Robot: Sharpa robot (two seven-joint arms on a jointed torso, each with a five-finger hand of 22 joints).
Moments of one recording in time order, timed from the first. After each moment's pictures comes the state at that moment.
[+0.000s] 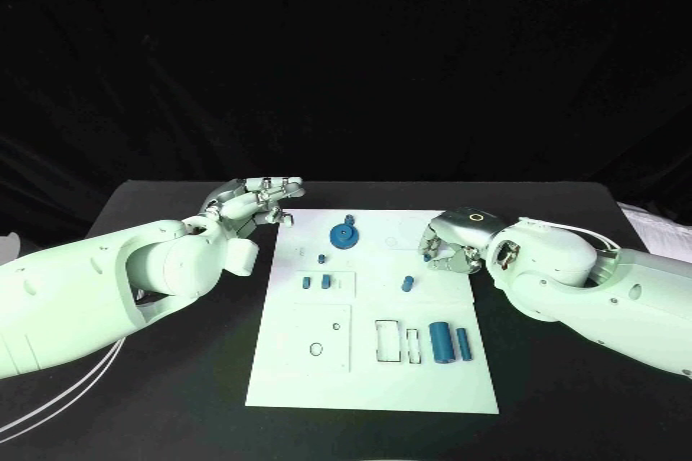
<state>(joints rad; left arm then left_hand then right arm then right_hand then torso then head) 1.21 -0.91 -0.02 1.54 0.11 -0.28 0.30 1.39 -0.16 0.46 0.06 0.10 1.04 0.18 0.08 0.07 1.11 0.11 0.16 0.07 1.27 0.02 1.10 0.64 0.17 1.32 0.11 0.48 0.79 1.14 -0.88 0.02 1.59 -1.79 -0.13 -0.21 1.57 -0.11 0.20 0.23 0.08 1.13 0.11 0.07 0.07 1.17 0.06 0.07 0.13 1.47 -0.01 1.31 1.20 0.11 1.35 0.09 1.27 1.02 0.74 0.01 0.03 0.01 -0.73</state>
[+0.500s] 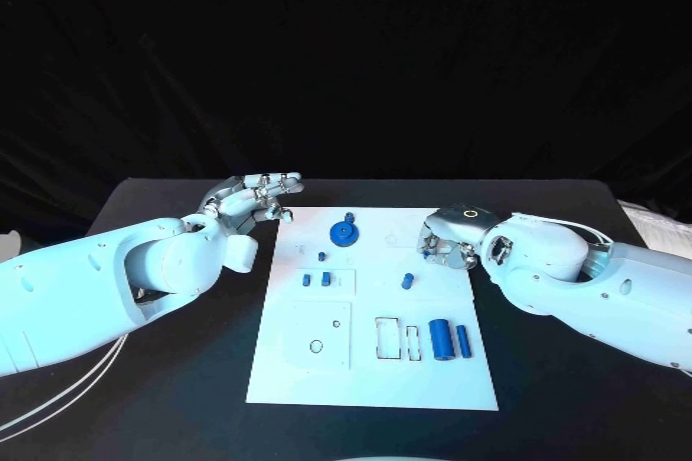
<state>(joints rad) 1.21 -0.91 -0.02 1.55 0.14 -0.28 0.32 1.39 -0.15 0.46 0.06 0.10 1.04 0.18 0.08 0.07 1.11 0.11 0.16 0.07 1.27 0.02 1.10 0.64 0.17 1.32 0.11 0.48 0.79 1.14 -0.85 0.03 1.57 -1.82 -0.10 -0.21 1.58 -0.08 0.33 0.20 0.05 1.17 0.11 0.07 0.07 1.21 0.05 0.07 0.08 1.47 -0.01 1.31 1.21 0.11 1.36 0.08 1.27 1.04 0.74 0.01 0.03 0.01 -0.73</state>
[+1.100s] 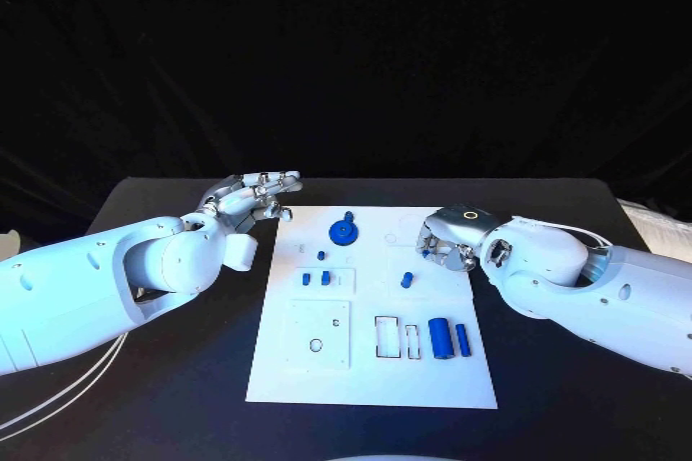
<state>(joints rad) 1.21 -0.91 -0.02 1.55 0.14 -0.28 0.32 1.39 -0.15 0.46 0.06 0.10 1.04 0.18 0.09 0.07 1.11 0.11 0.16 0.07 1.27 0.01 1.10 0.63 0.17 1.32 0.11 0.48 0.79 1.13 -0.86 0.02 1.59 -1.84 -0.15 -0.24 1.53 -0.09 0.47 0.15 0.05 1.19 0.11 0.07 0.08 1.24 0.05 0.06 0.06 1.47 -0.02 1.30 1.18 0.11 1.37 0.08 1.30 1.08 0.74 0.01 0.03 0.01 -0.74</state>
